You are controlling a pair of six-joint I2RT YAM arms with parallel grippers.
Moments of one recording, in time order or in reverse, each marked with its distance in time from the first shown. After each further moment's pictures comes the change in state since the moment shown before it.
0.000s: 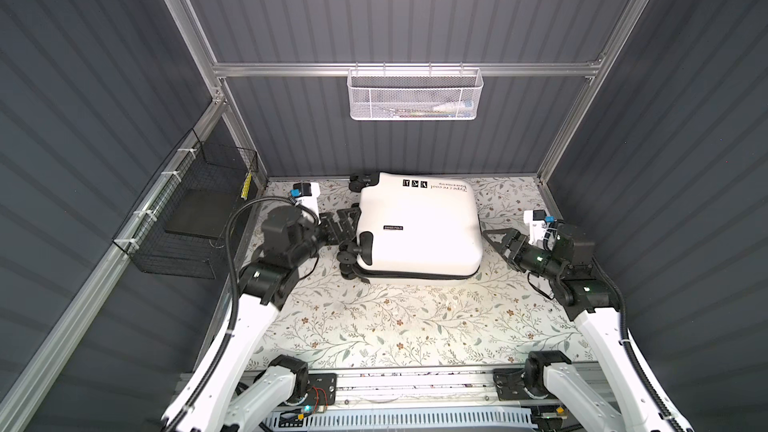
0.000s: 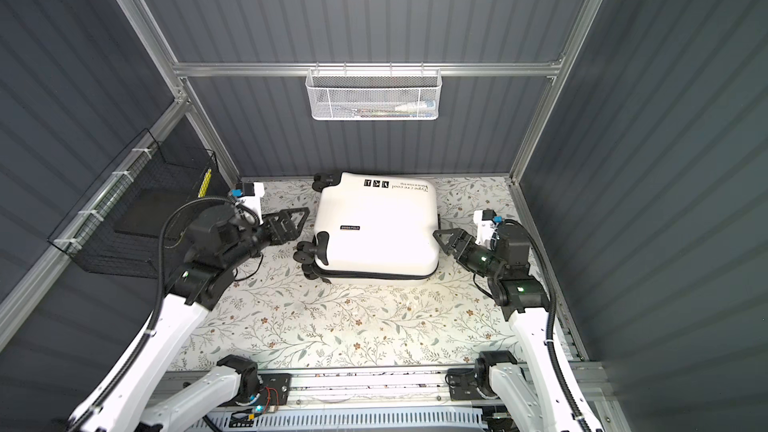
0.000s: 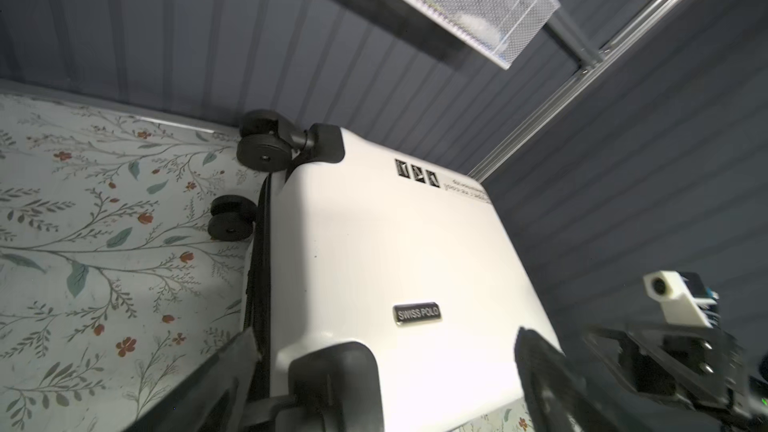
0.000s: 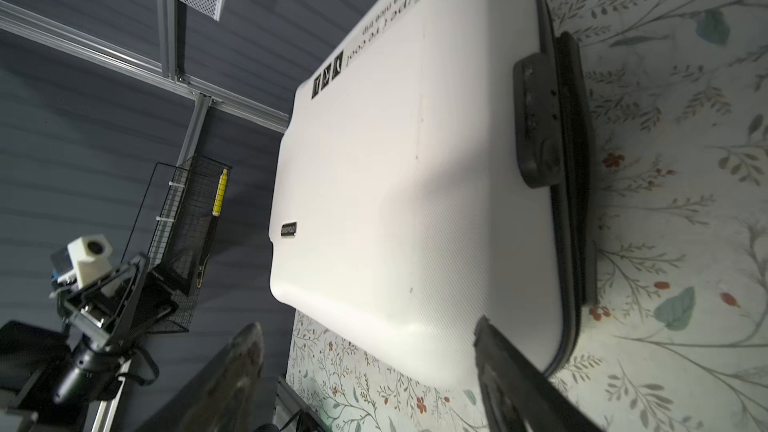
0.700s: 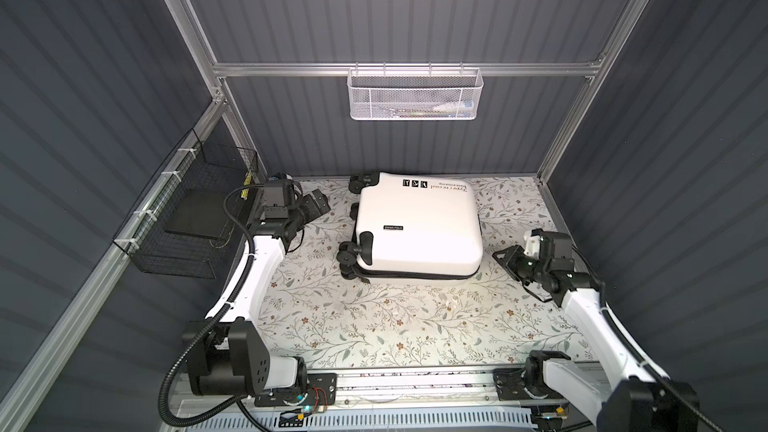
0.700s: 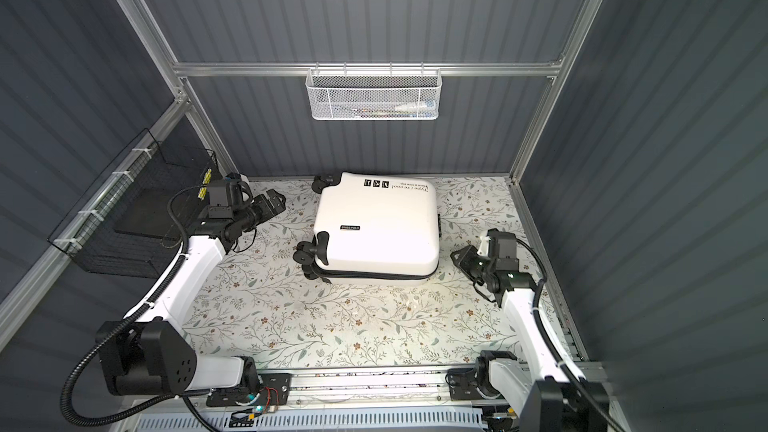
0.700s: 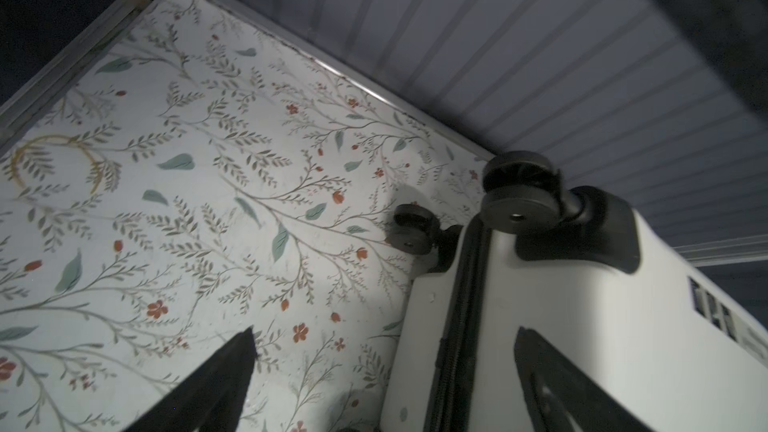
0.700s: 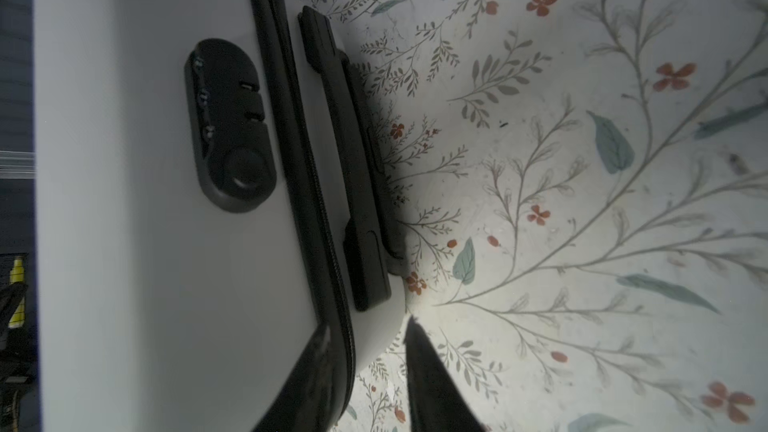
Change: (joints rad) left arm 0.277 0.341 0.107 -0.089 -0.143 -0.031; right arm -0.092 0.283 -0.035 -0.043 0.217 -0.084
